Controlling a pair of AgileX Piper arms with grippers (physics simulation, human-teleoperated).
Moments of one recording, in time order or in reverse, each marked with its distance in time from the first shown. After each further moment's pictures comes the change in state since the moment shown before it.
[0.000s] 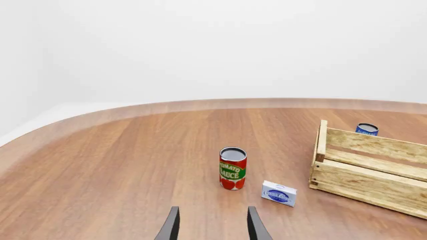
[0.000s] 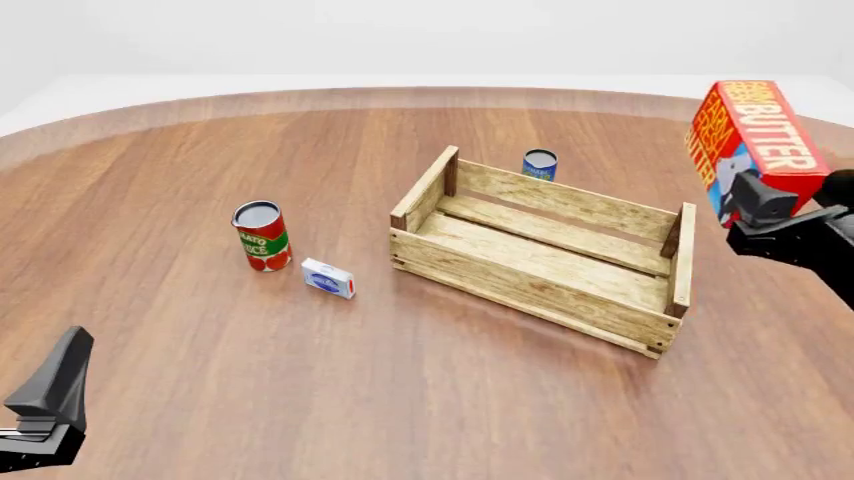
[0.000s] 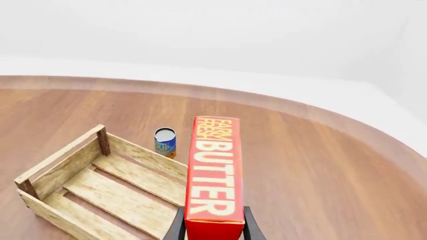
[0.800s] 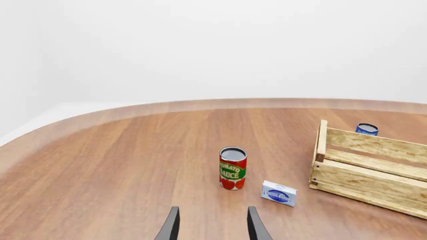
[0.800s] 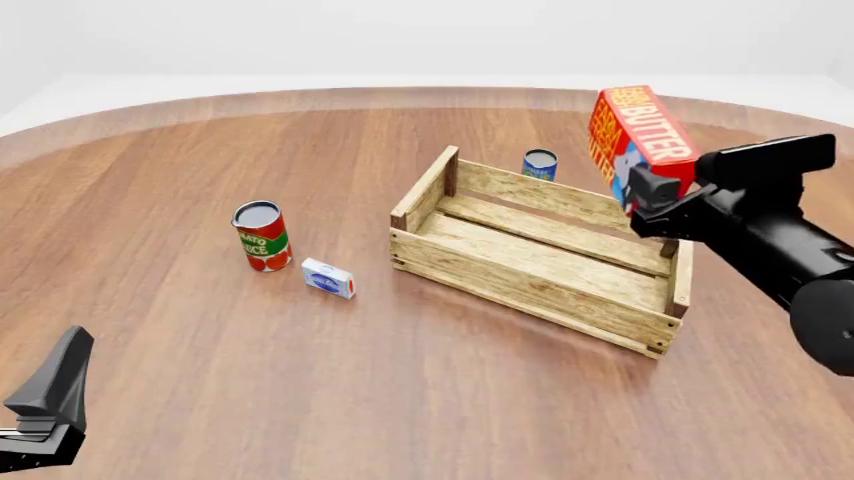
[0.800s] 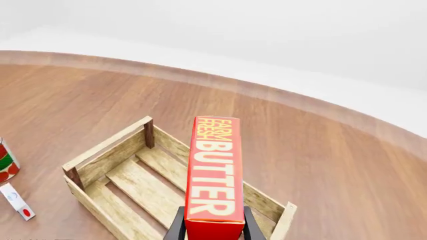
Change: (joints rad) left arm 0.000 0.000 0.000 0.000 0.000; right arm 0.191 0.304 -0.112 -0.130 -0.009
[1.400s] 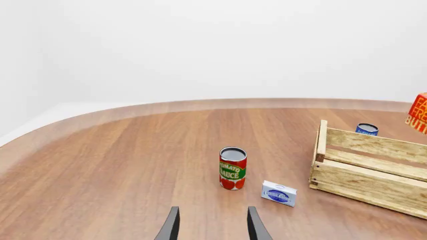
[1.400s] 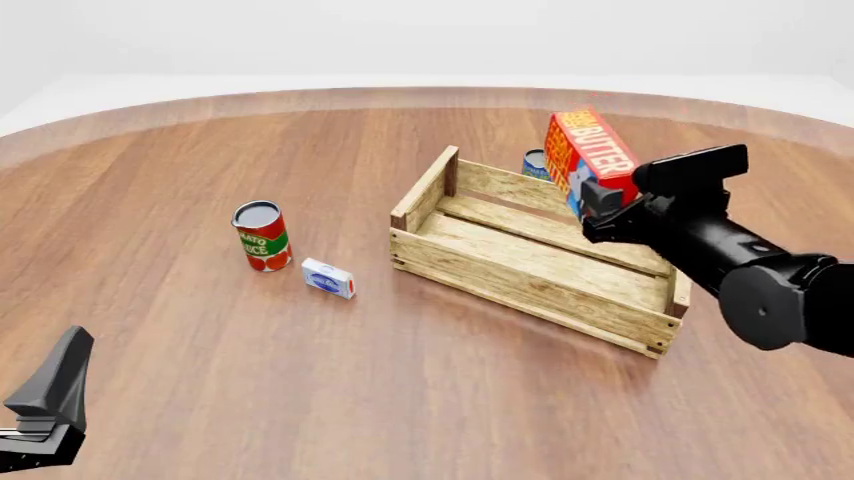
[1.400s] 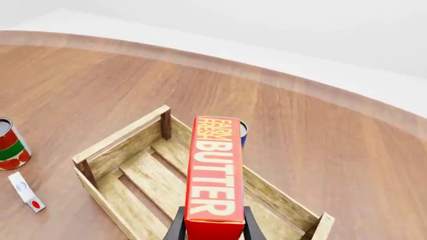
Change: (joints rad) left arm 0.000 0.000 0.000 0.000 0.000; right arm 0.067 0.210 -0.059 -0.091 0.012
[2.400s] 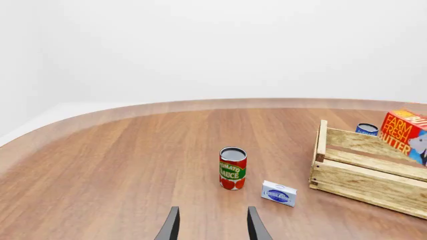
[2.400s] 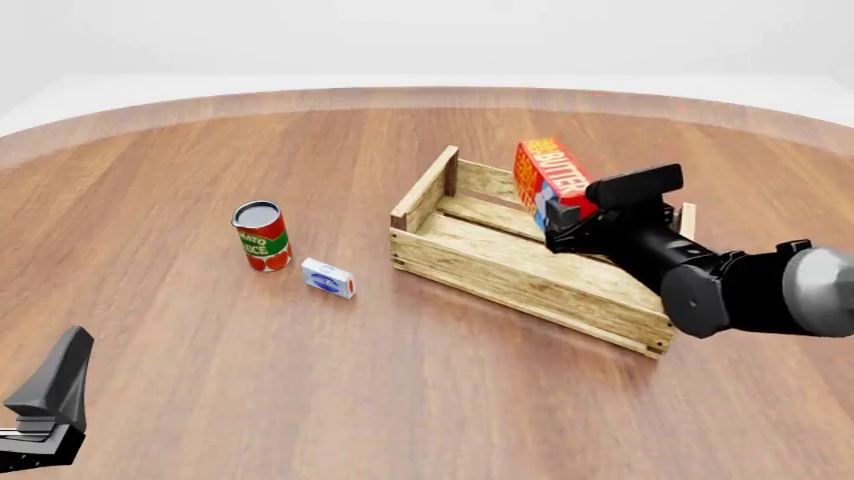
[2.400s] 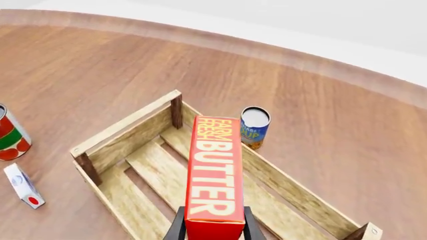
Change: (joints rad) left arm 0.000 0.000 0.000 0.000 0.000; right arm 0.041 0.225 -0.073 -0.085 0.031
